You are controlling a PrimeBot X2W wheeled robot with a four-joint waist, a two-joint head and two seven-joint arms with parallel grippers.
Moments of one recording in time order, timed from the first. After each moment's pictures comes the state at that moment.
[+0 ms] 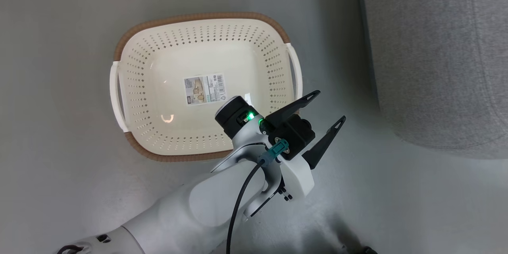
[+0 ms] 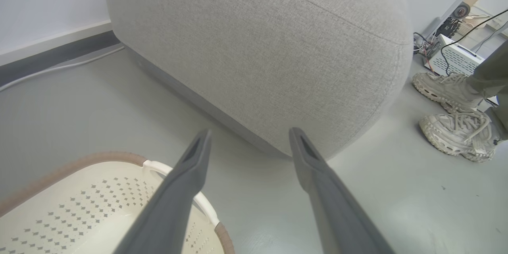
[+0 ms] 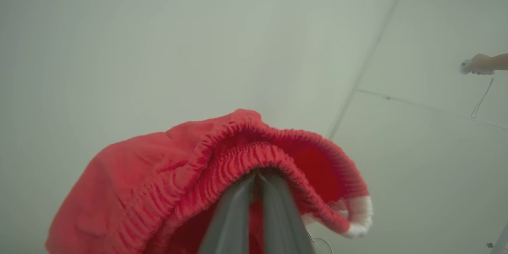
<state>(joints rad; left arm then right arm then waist) -0.87 0.06 -1.25 0.53 -0.64 0.13 -0.26 -1.46 -0.94 -0.26 0.95 0.06 0.13 -0.26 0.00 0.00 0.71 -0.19</state>
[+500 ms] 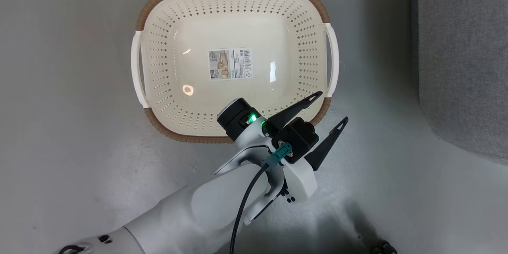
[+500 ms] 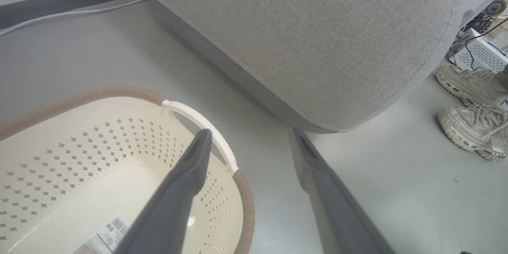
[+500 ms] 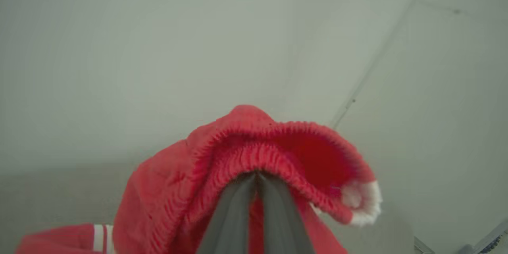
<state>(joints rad) -0.87 0.06 -1.27 0.51 -0.64 0.17 -0.26 -1.49 -0.94 -0.35 1.16 -0.04 0.13 -0.26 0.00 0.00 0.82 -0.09</state>
